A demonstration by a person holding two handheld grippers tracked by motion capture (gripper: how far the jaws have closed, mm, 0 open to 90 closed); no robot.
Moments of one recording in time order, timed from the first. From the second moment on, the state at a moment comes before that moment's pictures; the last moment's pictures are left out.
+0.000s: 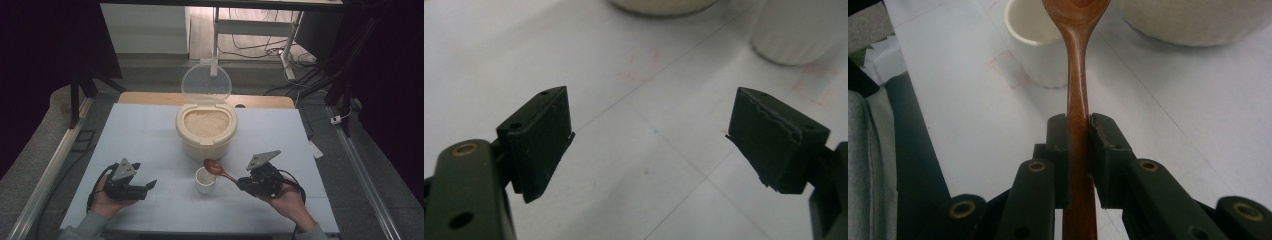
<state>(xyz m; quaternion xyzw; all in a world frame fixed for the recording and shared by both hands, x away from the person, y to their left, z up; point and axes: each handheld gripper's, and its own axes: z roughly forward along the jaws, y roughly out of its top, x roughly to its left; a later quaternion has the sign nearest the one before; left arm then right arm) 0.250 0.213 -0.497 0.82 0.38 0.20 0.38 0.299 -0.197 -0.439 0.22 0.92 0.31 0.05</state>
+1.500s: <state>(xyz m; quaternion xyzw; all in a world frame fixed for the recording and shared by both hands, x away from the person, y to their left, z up) 0.271 0.085 -0.431 0.92 0.15 0.13 0.34 0.304 -0.129 -0.431 0.11 0.95 0.29 0.03</state>
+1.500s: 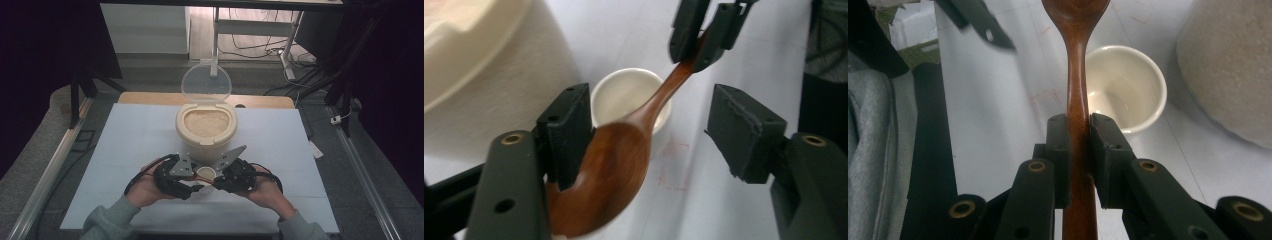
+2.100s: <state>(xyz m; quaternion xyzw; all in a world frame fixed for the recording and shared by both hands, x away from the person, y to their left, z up) 0.274 0.072 -0.441 0.95 0.11 0.11 0.28 0.297 -0.116 -0.426 0.06 0.96 0.29 0.03</state>
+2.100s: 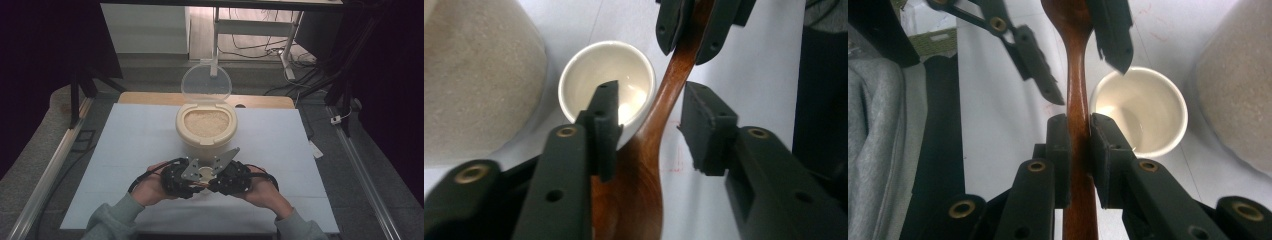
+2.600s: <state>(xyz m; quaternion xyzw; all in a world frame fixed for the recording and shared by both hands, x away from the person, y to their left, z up) 0.269 0.071 -0.450 0.96 0.08 0.10 0.26 0.295 -0.111 -0.423 0.03 0.95 0.30 0.04</state>
